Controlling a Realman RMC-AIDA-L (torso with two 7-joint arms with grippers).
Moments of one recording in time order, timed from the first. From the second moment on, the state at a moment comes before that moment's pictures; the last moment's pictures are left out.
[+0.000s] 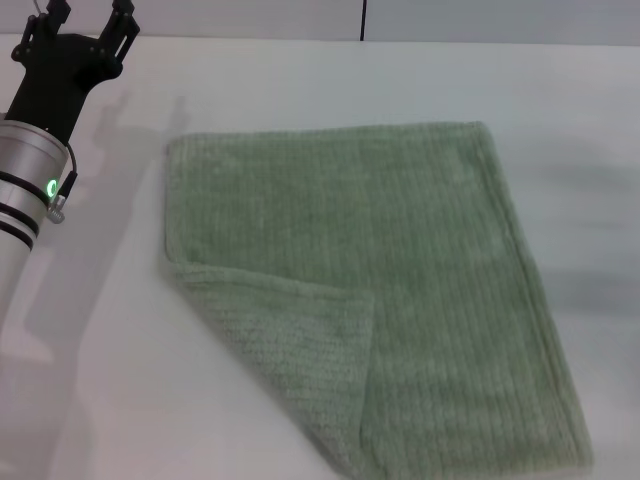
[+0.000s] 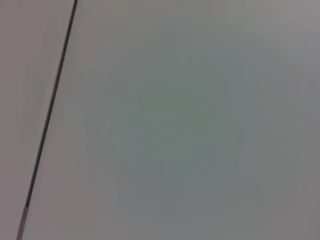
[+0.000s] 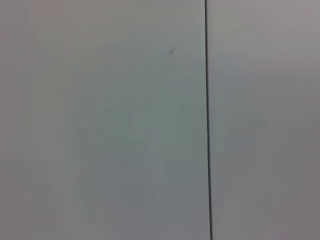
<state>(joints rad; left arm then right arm) -0.66 -2.08 0.59 -0.10 0.75 1.26 -0.35 0.49 2.08 -2.17 -0.04 1.07 -1.34 0.05</state>
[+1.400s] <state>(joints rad) -0.65 -2.08 0.56 -0.08 0.74 1.26 -0.33 0.49 2.08 -2.18 -0.13 0.92 -1.28 0.06</state>
